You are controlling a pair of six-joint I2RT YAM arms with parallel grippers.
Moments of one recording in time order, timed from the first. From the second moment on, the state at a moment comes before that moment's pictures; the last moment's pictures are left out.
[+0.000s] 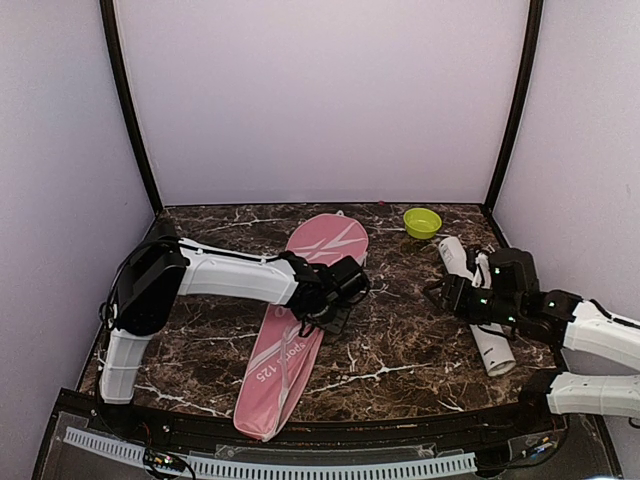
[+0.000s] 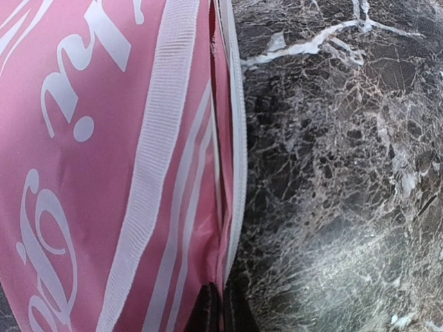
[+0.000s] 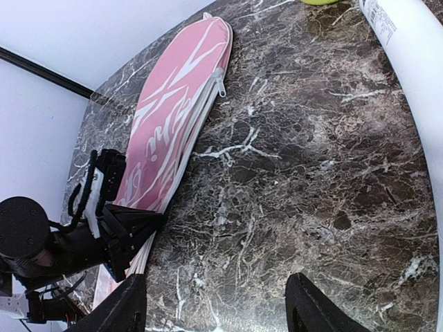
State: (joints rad) left arm -1.05 2.19 1.61 -0.61 -0.35 -0.54; right arm 0.64 0.84 0.47 -0.21 0.00 0.82
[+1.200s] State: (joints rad) left arm -1.05 1.39 0.85 -0.16 0.07 -0.61; right arm 0.58 1.25 0.58 0.22 -0.39 0.75
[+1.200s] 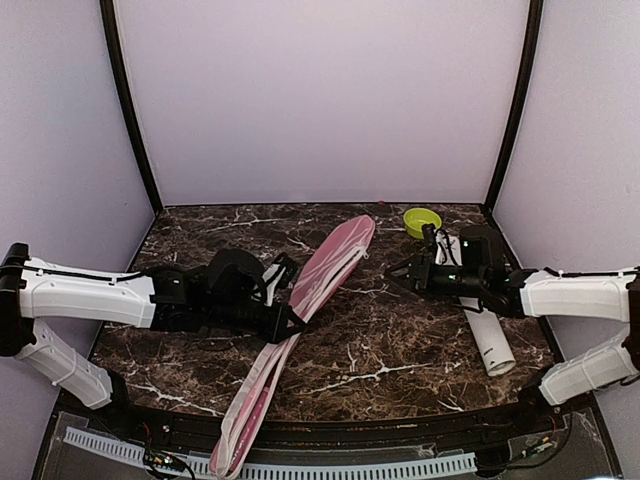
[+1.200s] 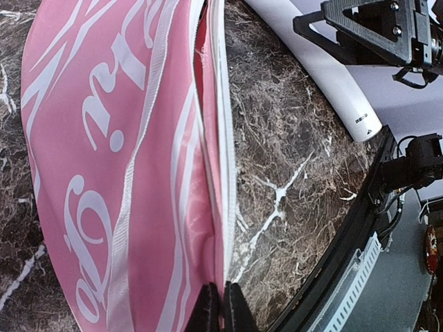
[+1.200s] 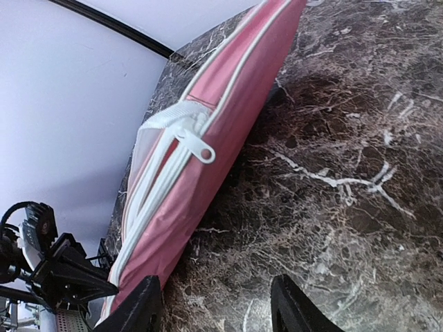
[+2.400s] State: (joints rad) left arm -1.05 1.38 0.82 -0.13 0.09 -0.62; right arm 0.55 1.68 0.81 0.56 -0.58 0.88
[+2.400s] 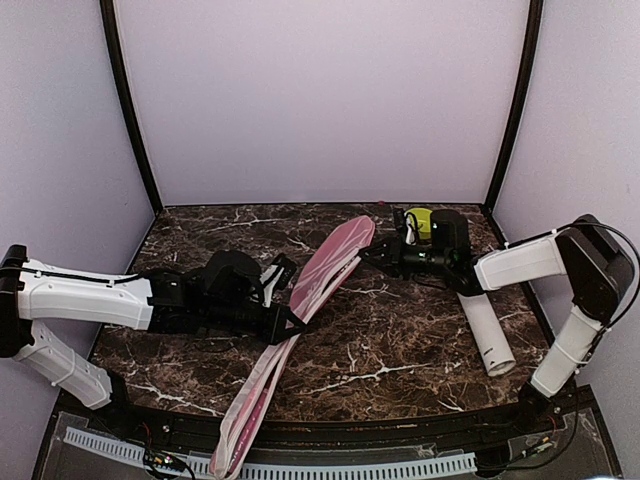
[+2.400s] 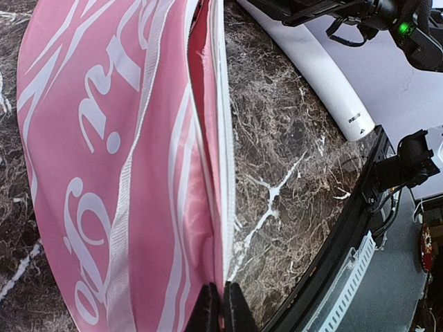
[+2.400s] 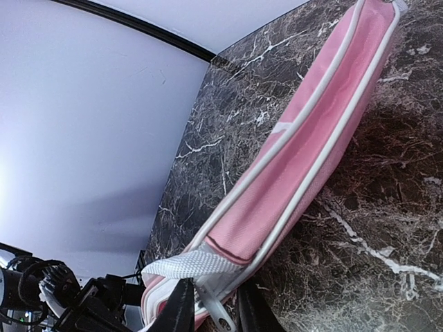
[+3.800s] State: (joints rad) left arm -1.05 1.36 0.81 -0.12 0.09 -0.63; right arm 0.54 1.63 0.79 0.55 -0.61 0.88
